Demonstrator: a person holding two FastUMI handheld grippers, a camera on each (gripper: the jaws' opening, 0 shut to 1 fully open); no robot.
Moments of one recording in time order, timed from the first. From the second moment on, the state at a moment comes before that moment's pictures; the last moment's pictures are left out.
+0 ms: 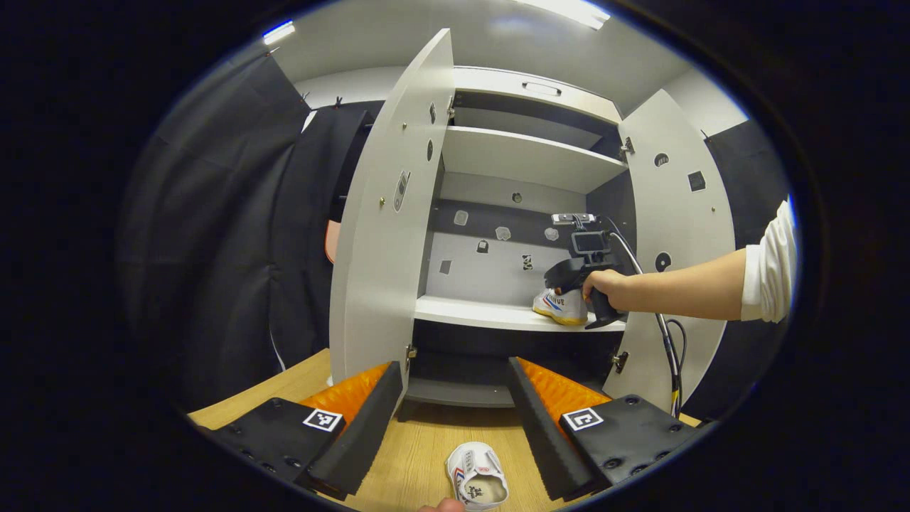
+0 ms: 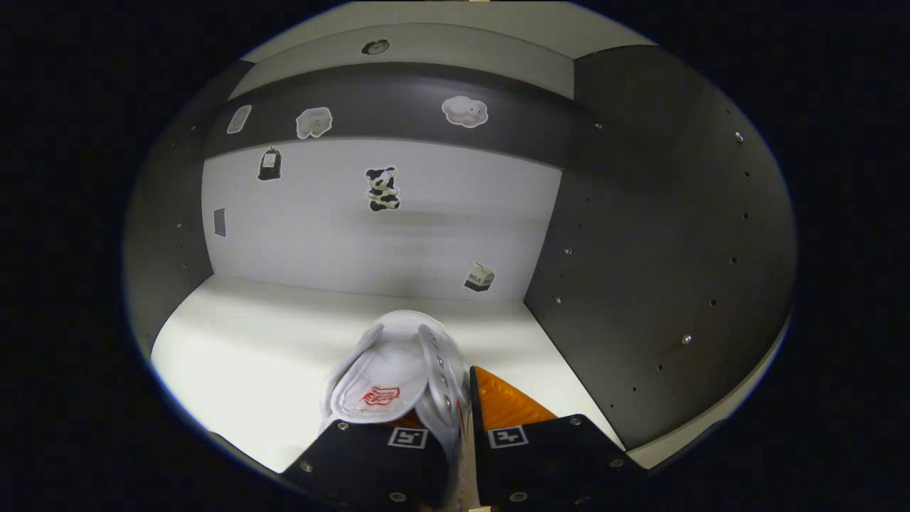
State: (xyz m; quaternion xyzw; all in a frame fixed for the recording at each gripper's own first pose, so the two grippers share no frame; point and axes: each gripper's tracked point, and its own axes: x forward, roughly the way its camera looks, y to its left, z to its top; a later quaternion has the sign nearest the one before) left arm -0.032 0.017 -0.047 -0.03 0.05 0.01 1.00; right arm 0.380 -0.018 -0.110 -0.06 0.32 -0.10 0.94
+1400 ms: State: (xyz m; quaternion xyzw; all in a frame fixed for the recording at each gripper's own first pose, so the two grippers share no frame) left arm -0.026 -0.024 -0.071 -0.03 0.08 -0.05 1.00; right arm 0.070 -0.015 0.020 0.00 0.00 -0.01 1.00
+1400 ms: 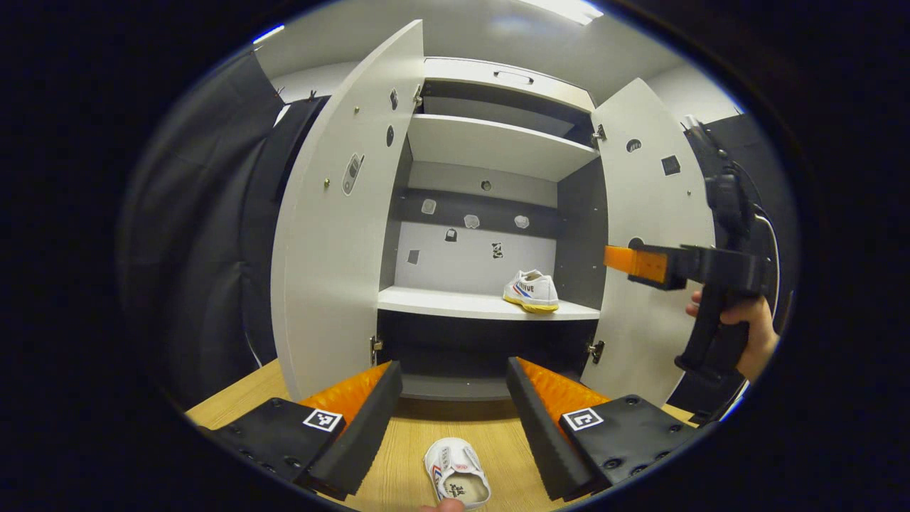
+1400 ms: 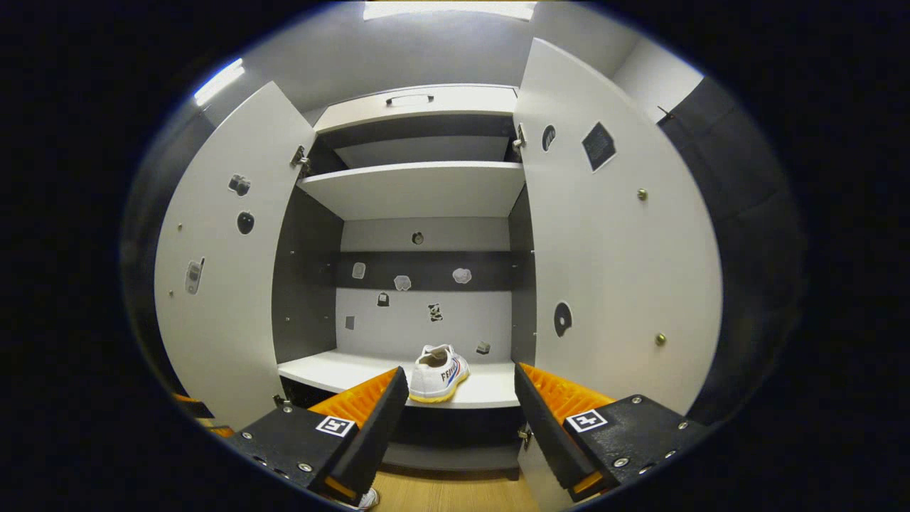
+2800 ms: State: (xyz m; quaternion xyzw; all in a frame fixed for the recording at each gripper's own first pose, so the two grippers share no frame) left arm -0.028 0.011 -0.381 0.02 0.41 -0.03 0.91; right arm -0.034 -0.043 -0.044 -0.01 0.05 -0.03 1.00
